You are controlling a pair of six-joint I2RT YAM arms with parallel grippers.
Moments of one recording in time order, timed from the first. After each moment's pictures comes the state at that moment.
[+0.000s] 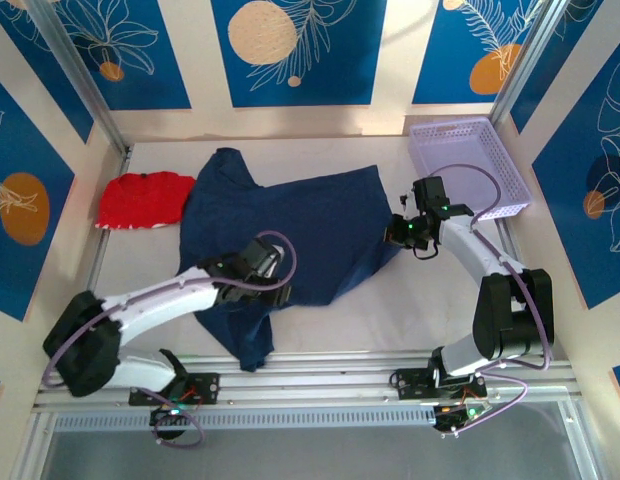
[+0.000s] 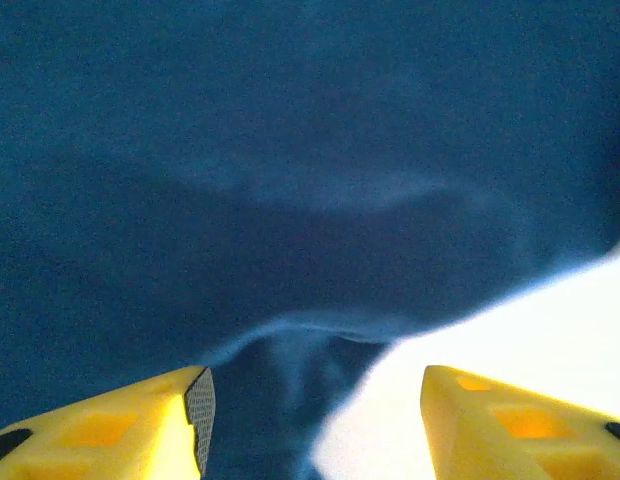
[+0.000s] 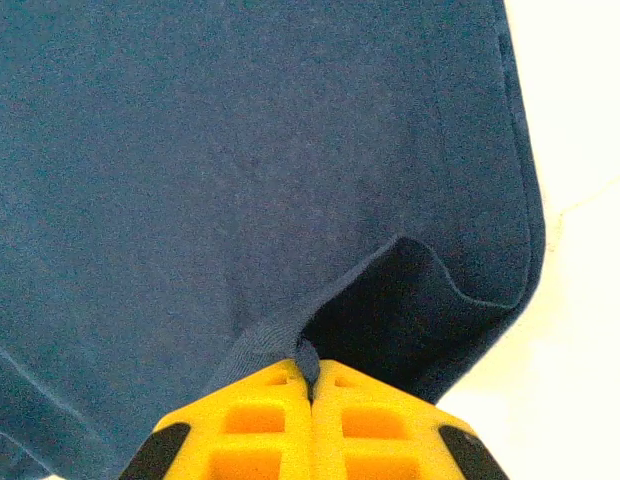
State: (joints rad) left arm -0.79 1.38 0.80 -0.54 -0.03 -0.47; right arm 0.12 1.48 1.02 -0.66 -0.30 0.35
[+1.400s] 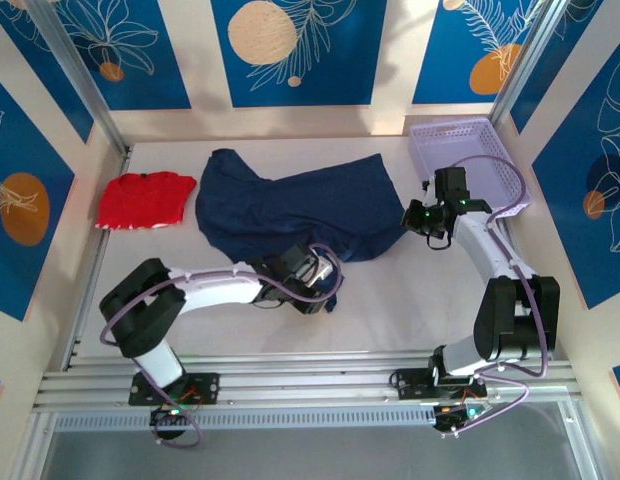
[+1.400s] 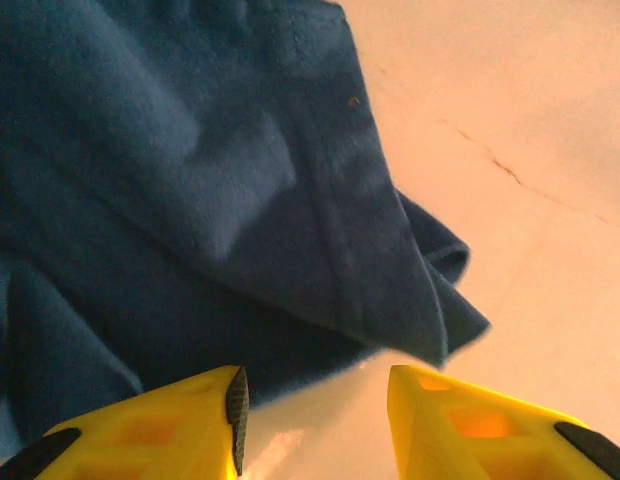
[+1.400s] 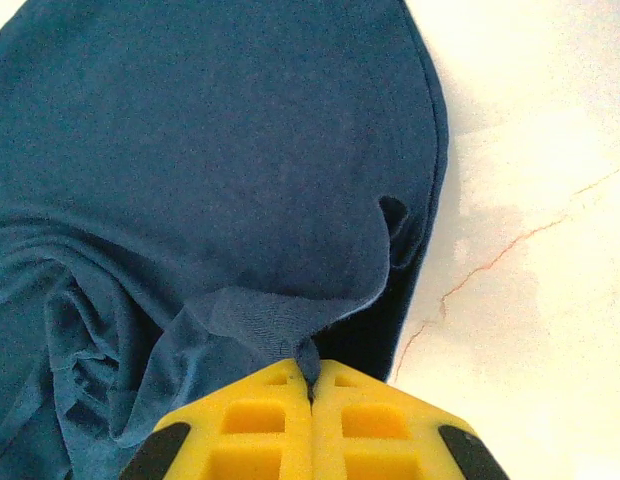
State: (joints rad) left arm -0.93 1.68 0.92 -0.29 0.14 -0.25; right arm 0.01 1.46 1.07 -0.64 -0.26 0.36
